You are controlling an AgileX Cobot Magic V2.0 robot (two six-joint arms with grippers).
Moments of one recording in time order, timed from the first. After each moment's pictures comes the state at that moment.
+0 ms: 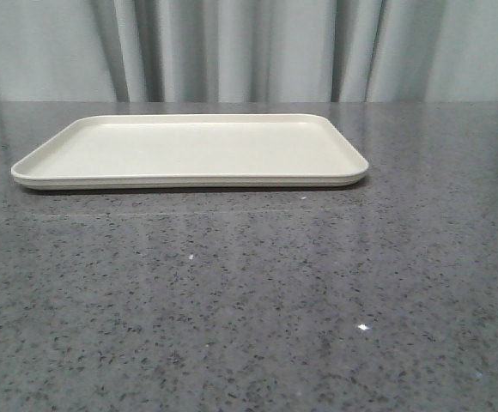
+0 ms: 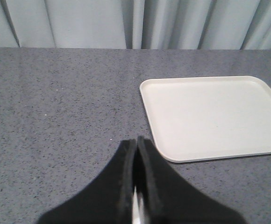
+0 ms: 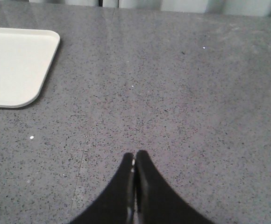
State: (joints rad) left arm -0.04 0.46 -0.82 -0.18 0.81 0.00; right arm 0.06 0.35 -0.76 0.03 0.94 -0.01
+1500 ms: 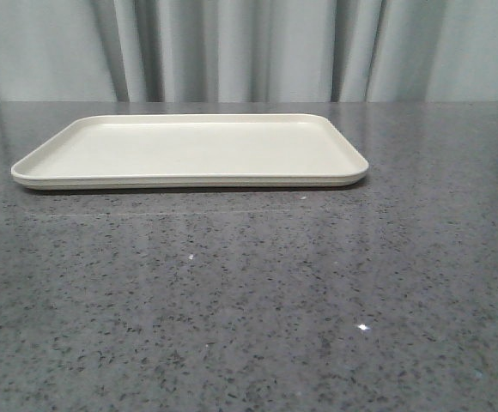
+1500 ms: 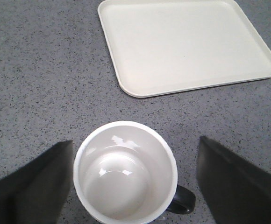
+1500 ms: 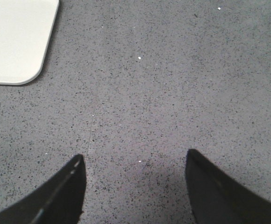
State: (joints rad) left arm -0.04 0.64 -0.93 -0.31 1.08 0.08; right arm 0.06 0.57 -0.93 0.05 1.09 -0.01
